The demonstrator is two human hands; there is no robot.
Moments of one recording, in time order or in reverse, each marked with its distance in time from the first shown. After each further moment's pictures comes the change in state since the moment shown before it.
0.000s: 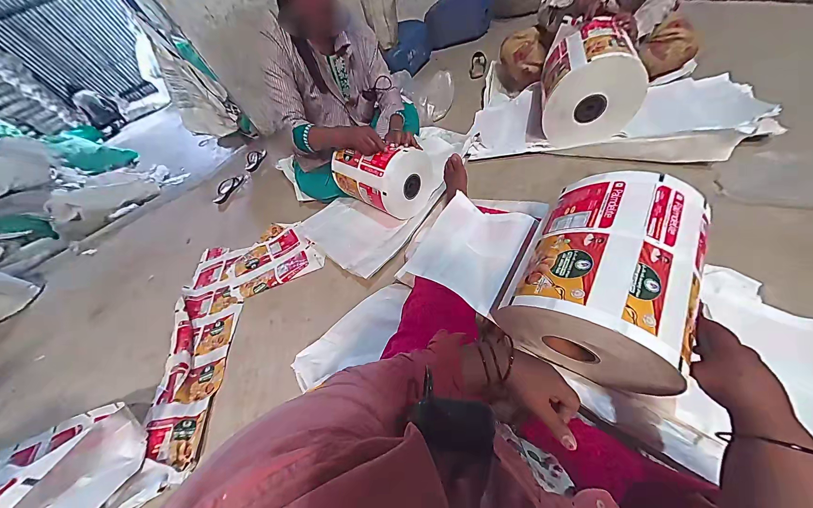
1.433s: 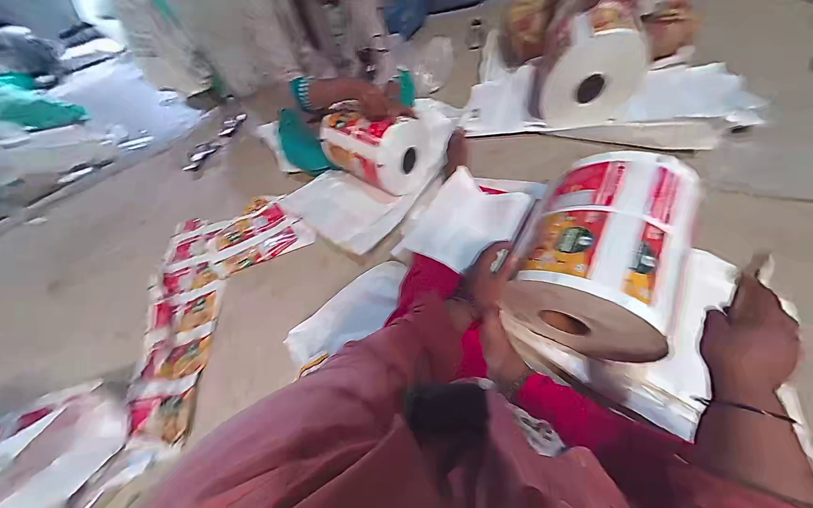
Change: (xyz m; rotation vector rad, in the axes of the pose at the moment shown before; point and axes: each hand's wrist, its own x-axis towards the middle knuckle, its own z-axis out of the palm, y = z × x) left_hand -0.027 -0.091 -0.031 -0.060 1.273 -0.286; right_hand -0.021 -0.026 -0.011 -0.024 0.405 0.053
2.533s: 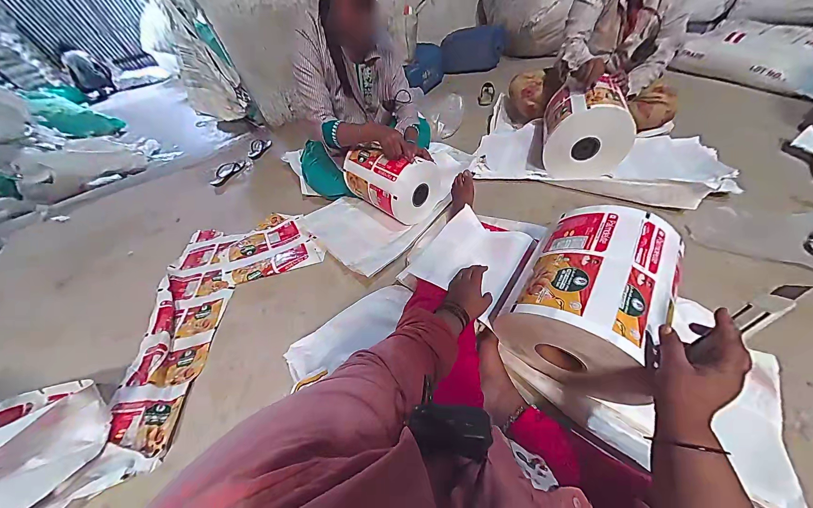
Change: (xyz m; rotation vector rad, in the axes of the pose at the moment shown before) left_hand 0.030 -0.027 -0.027 0.632 -0.035 -0.175; right_hand -0.009 -0.014 0.037 0.644 0.321 -0.305
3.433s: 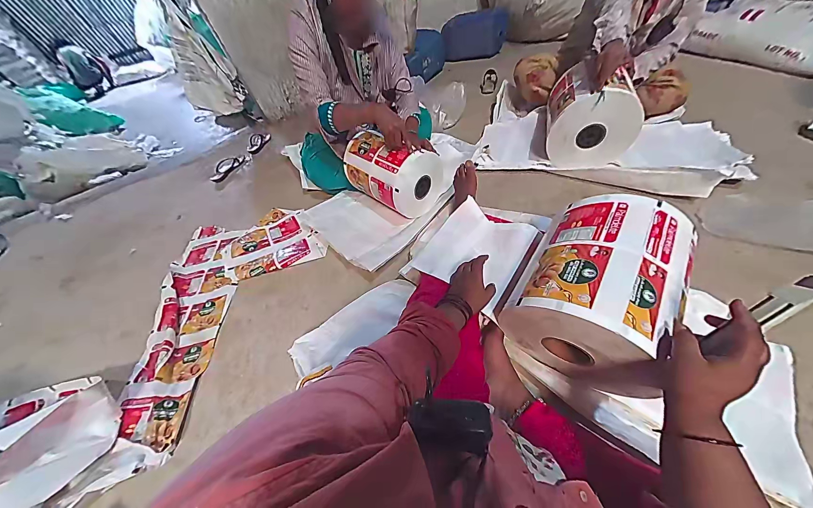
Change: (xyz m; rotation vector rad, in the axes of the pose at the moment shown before) left_hand 0.001 -0.005 -0.002 -0.072 0.013 -0.041; right_hand -0.001 -0.001 0.000 -0.055 -0.005 -0.003
